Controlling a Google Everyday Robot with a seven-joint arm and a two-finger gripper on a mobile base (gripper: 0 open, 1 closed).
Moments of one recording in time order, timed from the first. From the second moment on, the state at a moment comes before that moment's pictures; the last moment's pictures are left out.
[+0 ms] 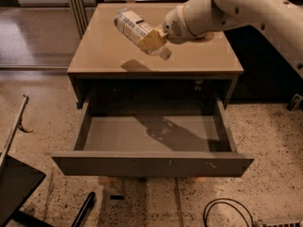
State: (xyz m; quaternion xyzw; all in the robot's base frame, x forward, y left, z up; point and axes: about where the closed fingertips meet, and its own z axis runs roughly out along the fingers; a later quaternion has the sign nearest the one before) arm 0.669 -0.002 0.937 -0.40 0.79 0.24 0.40
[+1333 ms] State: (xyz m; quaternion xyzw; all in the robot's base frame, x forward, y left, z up) arm 0.609 -0.039 0.742 -0.52 0.80 0.22 0.20
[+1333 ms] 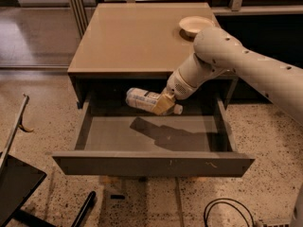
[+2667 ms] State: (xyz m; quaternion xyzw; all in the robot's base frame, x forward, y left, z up) arm 0.644 -0.047 0.644 -0.46 0.85 0.20 0.14
